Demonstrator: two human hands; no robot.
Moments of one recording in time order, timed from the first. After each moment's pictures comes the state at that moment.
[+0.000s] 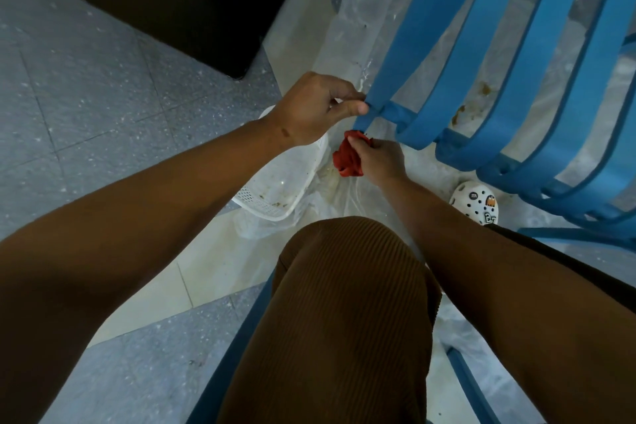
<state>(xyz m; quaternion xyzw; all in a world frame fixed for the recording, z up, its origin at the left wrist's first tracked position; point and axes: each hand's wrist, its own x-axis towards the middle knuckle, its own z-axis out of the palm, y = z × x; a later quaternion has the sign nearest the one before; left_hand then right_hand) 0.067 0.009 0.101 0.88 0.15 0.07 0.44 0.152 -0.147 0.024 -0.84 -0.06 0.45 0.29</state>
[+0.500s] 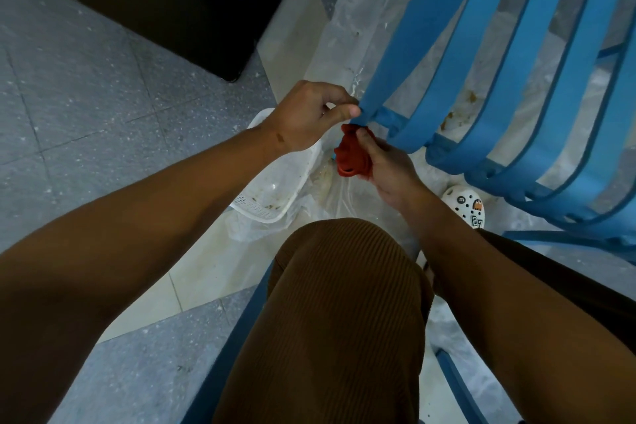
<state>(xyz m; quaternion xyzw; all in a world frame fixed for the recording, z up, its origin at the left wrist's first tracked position) 0.064 0.005 0.095 0.86 0.17 0.07 0.47 0.162 -0.171 0.039 -0.71 0.03 0.49 0.50</state>
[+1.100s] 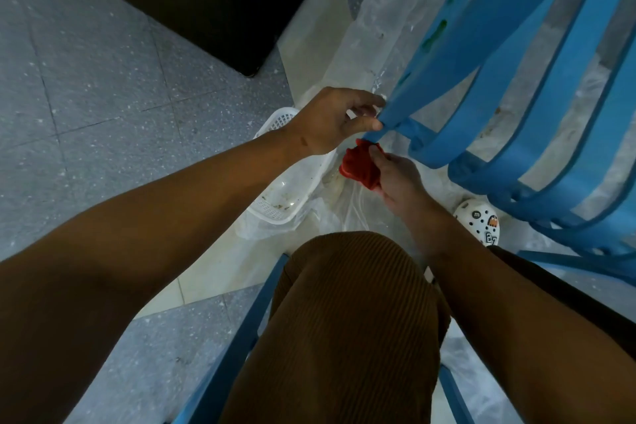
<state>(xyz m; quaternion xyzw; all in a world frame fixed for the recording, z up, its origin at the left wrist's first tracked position) 0.069 0.005 0.072 0.85 0.17 0.06 0.49 0.158 -0.154 0.024 -0.76 0.10 0.51 0.39</state>
